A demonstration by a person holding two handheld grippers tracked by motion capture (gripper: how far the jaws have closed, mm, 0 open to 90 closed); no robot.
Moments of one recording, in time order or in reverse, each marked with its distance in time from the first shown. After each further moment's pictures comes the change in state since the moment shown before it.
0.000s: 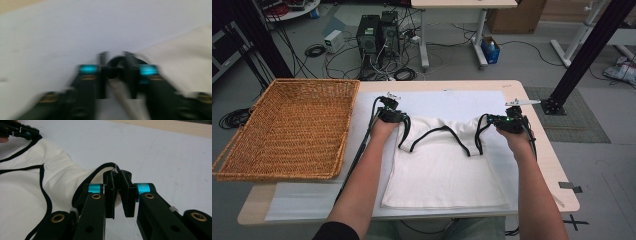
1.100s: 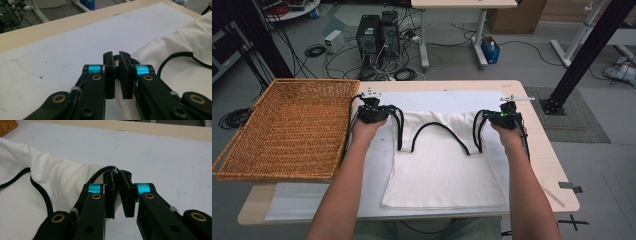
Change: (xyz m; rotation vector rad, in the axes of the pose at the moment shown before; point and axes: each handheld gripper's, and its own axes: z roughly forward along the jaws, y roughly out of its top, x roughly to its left) left arm 0.004 -0.004 -0.087 -0.215 -0.058 -0.010; right arm 0.008 0.012 0.016 -0.027 -0.054 0.064
